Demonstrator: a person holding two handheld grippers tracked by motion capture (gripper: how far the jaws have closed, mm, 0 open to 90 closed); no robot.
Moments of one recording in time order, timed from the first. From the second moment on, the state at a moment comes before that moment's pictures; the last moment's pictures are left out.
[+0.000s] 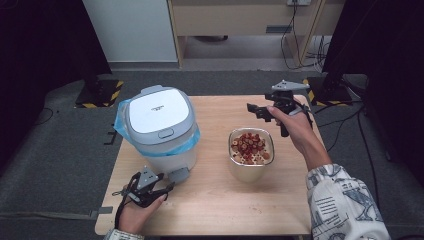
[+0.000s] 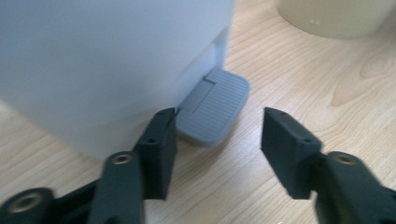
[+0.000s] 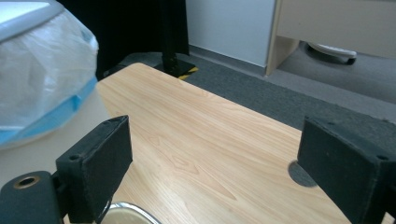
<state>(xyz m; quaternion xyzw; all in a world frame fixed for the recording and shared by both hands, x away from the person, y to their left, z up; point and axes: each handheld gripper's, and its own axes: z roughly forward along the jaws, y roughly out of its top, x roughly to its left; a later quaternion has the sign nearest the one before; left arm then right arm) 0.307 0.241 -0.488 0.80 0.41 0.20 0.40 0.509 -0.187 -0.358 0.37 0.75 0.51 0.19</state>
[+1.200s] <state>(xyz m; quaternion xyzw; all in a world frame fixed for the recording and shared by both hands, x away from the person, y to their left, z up) 0.310 0.298 -0.497 0.74 0.49 0.22 0.39 0.460 -0.281 -0.413 0.44 0.73 0.47 0.24</state>
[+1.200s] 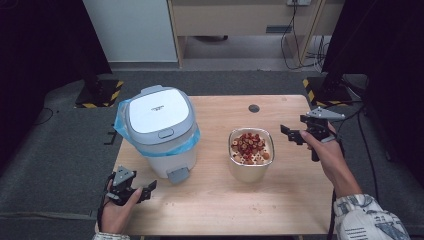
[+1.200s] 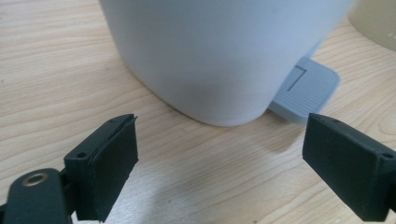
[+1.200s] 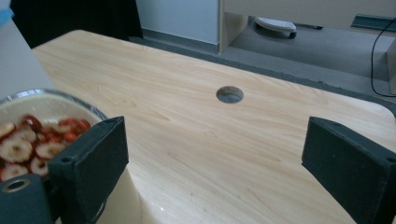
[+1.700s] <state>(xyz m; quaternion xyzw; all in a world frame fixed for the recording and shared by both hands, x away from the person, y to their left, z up) 0.317 0.299 -0.504 0.75 0.50 0.23 0.37 0.433 -0.298 -0.460 0.46 0.74 0.44 0.24</state>
